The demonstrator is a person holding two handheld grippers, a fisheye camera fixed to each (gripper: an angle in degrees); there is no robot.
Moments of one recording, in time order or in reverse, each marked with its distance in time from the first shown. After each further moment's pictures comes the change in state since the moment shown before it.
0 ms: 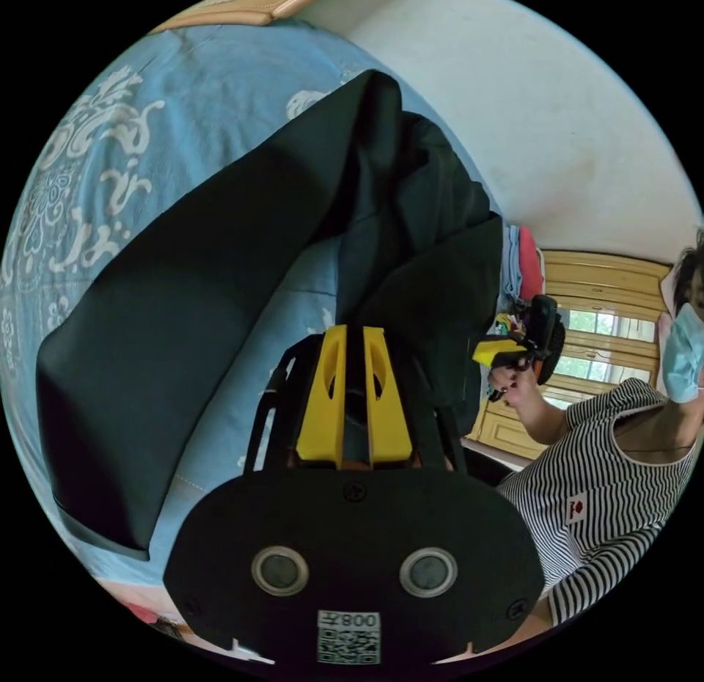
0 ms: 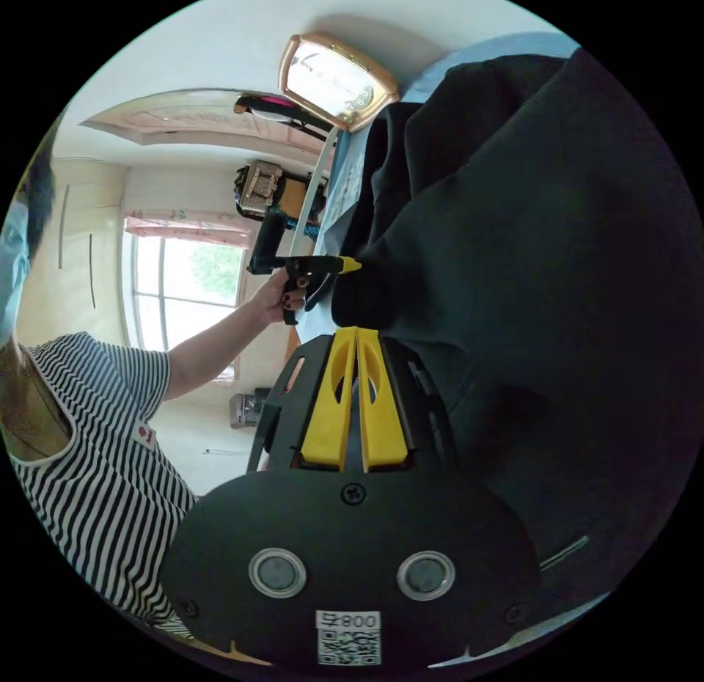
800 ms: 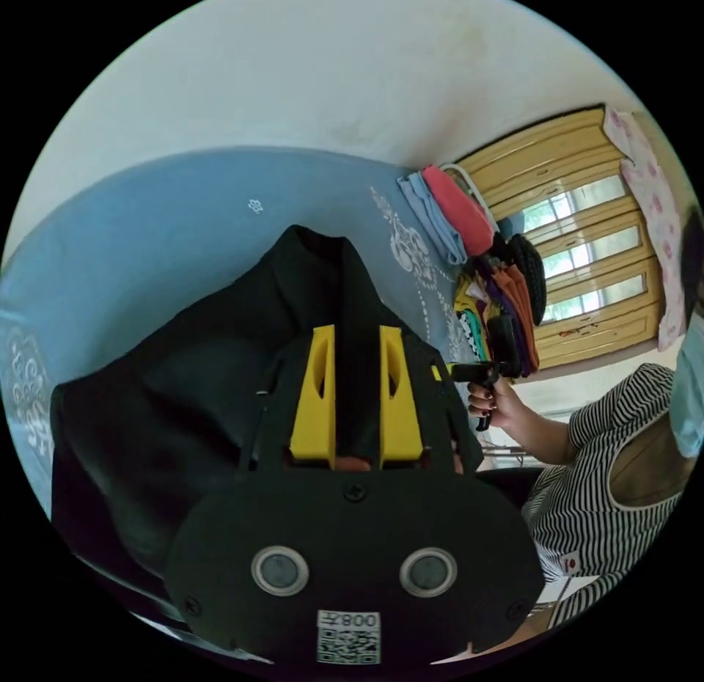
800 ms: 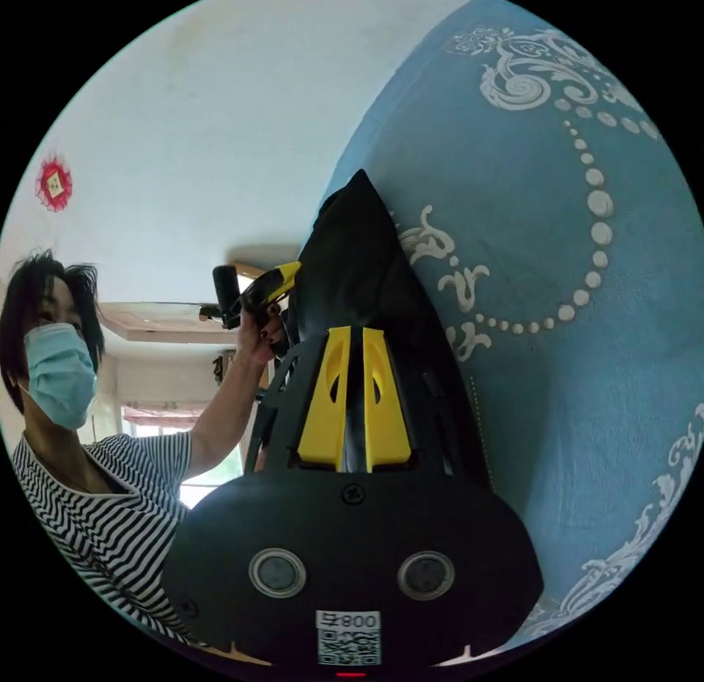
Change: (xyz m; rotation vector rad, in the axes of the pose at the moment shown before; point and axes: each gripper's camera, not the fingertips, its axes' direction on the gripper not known) left arm 0.208 -0.168 0.136 -0.179 0.030 0.595; right arm 0.171 0.155 -0.199 0.586 -0.055 0.452
